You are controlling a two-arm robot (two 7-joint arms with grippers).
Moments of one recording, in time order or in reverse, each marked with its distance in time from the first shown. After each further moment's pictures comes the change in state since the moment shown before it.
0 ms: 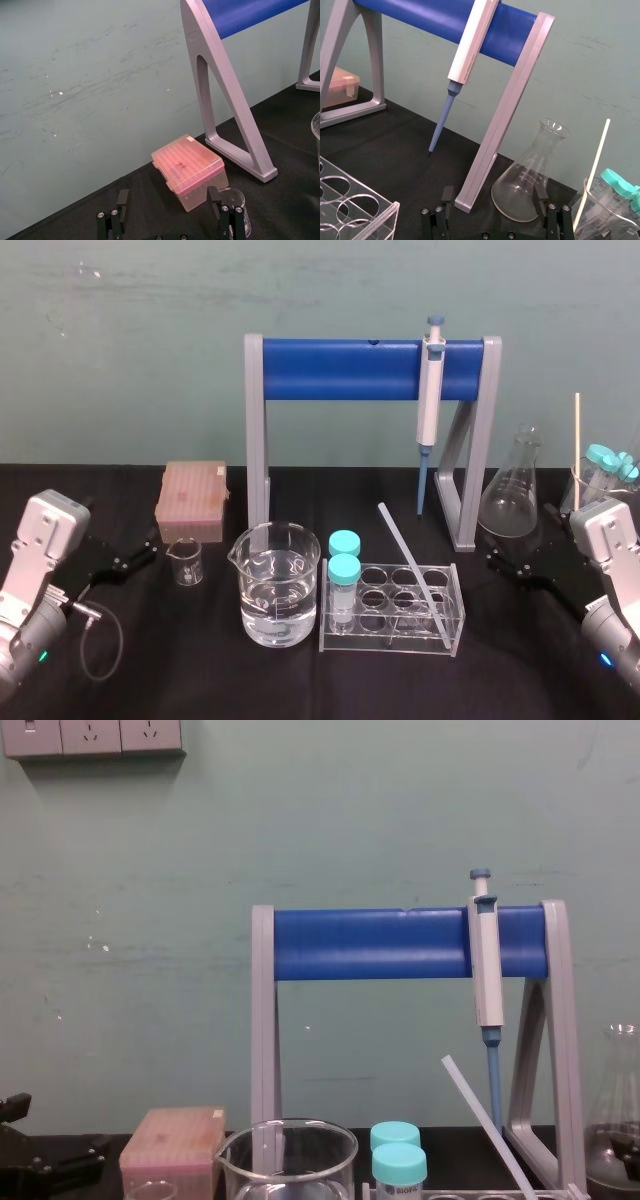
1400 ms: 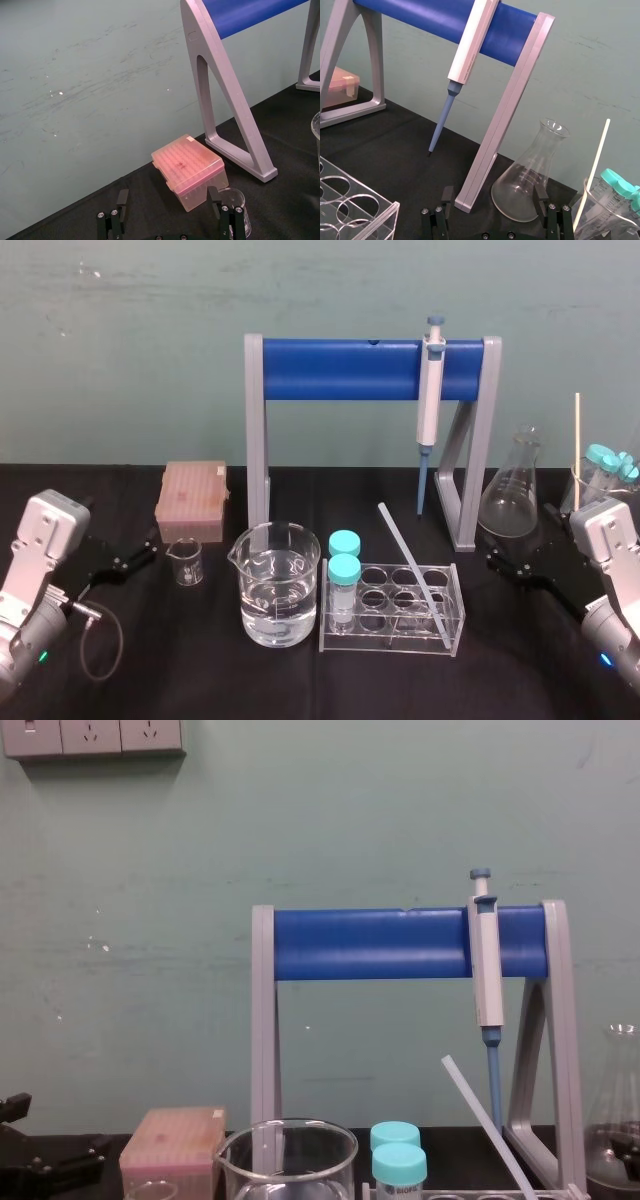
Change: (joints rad) left arm 0.000 0.000 0.000 0.000 0.000 0.000 0.000; right arm 0.000 0.000 0.000 0.000 0.000 0.000 0.000
